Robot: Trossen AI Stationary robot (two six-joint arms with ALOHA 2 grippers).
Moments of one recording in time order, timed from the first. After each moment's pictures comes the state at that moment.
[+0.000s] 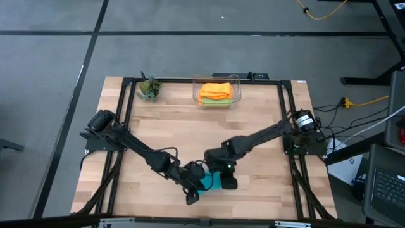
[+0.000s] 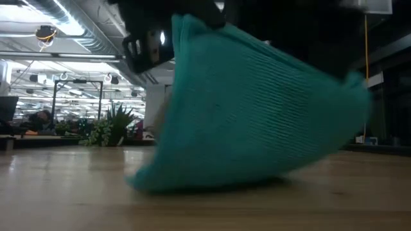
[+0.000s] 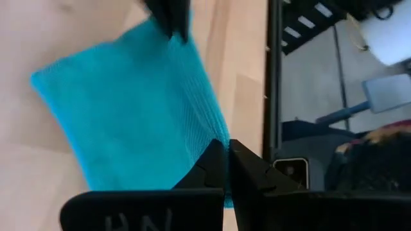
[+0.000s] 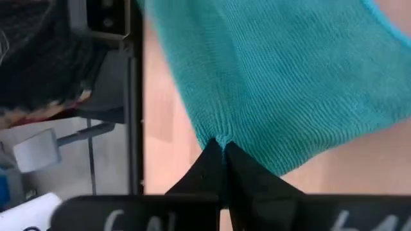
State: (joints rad) left arm -0.51 1.83 1.21 -0.11 -0.10 -0.81; right arm 0.29 1.95 1.37 -0.70 -0.54 0.33
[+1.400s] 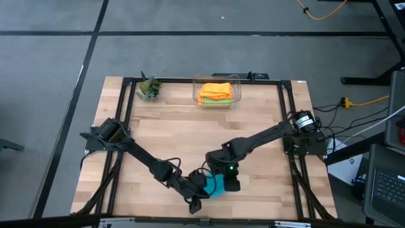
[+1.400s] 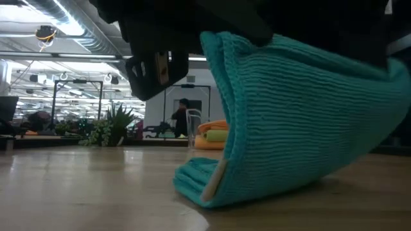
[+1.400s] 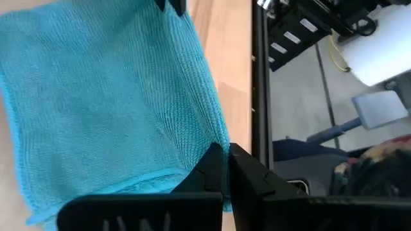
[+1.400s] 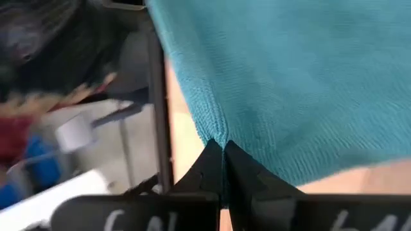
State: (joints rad) left arm -0.57 1.97 1.21 0.14 -0.17 -0.82; right arm 0.32 1.94 1.37 -0.74 -0.64 0.41
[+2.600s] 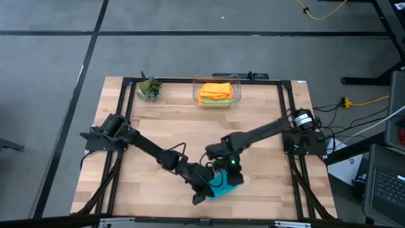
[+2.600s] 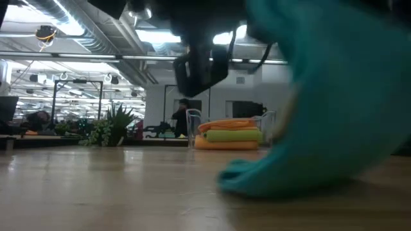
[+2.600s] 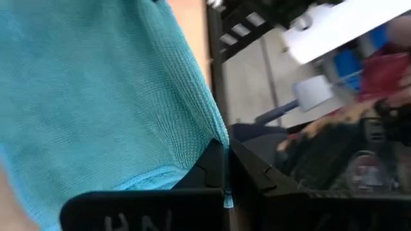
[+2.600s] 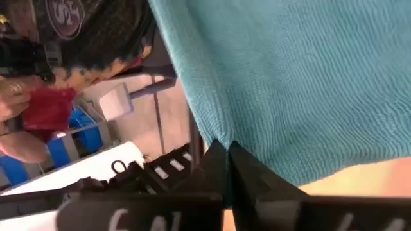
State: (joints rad) left arm -0.44 1.98 1.21 0.24 0.18 -0.78; right arm 0.25 1.96 1.37 -0.90 -0.84 0.26
